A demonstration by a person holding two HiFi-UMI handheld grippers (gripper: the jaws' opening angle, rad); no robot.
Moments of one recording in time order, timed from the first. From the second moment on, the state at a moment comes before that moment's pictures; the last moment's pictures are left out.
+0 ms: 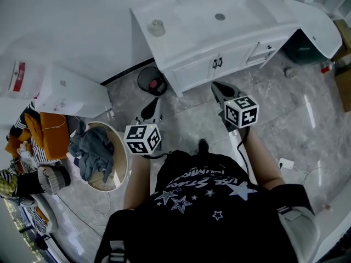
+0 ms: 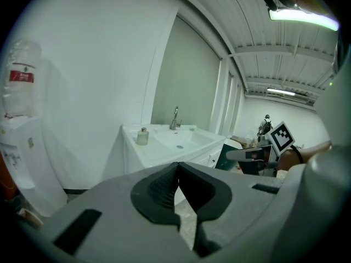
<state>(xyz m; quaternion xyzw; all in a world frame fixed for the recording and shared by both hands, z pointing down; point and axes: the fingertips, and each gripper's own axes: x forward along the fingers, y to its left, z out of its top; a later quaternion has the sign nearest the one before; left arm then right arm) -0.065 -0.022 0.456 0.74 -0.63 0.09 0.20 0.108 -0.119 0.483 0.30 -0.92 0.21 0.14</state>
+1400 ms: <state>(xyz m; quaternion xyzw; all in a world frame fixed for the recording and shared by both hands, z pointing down) -0.177 -0.308 0.502 0.76 -0.61 0.10 0.21 -0.010 -0.337 0.494 0.32 -0.90 0.22 0.18</state>
